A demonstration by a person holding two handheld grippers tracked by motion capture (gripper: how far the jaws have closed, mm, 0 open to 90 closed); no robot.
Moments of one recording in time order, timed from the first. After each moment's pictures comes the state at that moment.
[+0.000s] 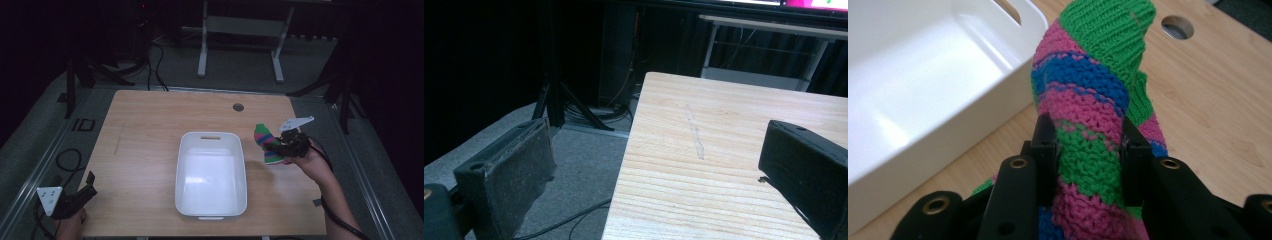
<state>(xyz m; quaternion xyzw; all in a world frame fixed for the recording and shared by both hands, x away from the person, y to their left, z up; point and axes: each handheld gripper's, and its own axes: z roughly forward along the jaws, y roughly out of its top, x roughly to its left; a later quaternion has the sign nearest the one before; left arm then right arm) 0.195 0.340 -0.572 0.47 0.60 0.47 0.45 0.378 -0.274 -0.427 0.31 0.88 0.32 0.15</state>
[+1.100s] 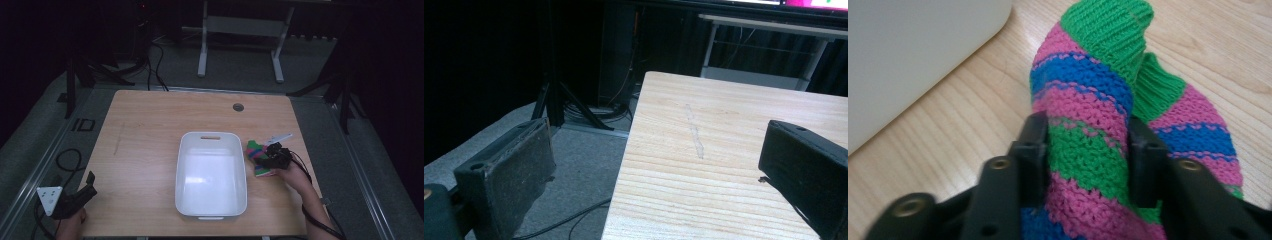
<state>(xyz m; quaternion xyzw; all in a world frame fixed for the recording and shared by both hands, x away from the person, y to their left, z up) 0.195 0.340 -0.572 0.47 0.60 0.47 0.45 0.399 -0.267 -0.532 0.36 0.88 0.29 0.11</state>
